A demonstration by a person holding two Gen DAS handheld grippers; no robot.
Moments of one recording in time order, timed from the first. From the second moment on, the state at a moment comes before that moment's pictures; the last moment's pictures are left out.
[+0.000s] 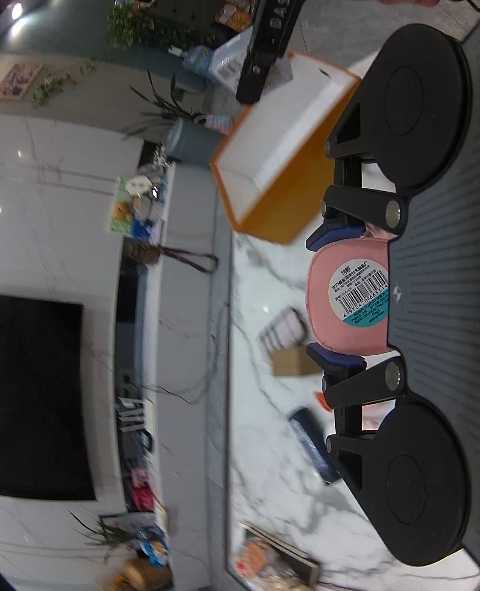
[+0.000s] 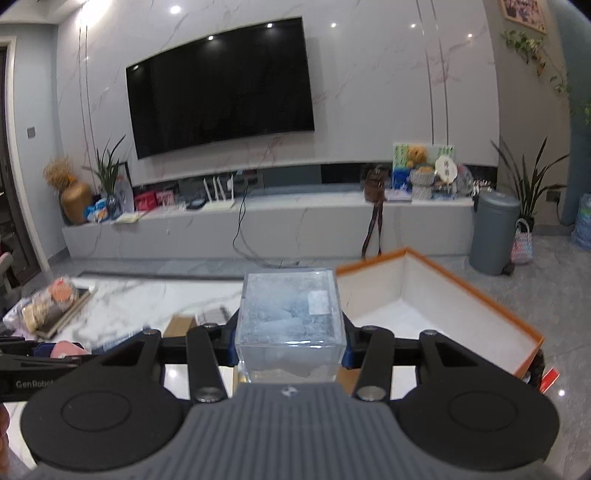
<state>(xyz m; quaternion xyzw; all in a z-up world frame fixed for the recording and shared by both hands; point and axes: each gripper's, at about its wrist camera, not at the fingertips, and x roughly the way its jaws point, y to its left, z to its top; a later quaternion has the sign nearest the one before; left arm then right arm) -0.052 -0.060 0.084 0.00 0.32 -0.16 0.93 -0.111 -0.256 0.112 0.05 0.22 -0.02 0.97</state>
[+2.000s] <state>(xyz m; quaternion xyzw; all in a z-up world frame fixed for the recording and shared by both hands) 0.045 -0.317 0.012 0.09 0.47 -0.26 0.84 -0.020 -0.418 0.021 -0.03 0.46 0.02 0.89</state>
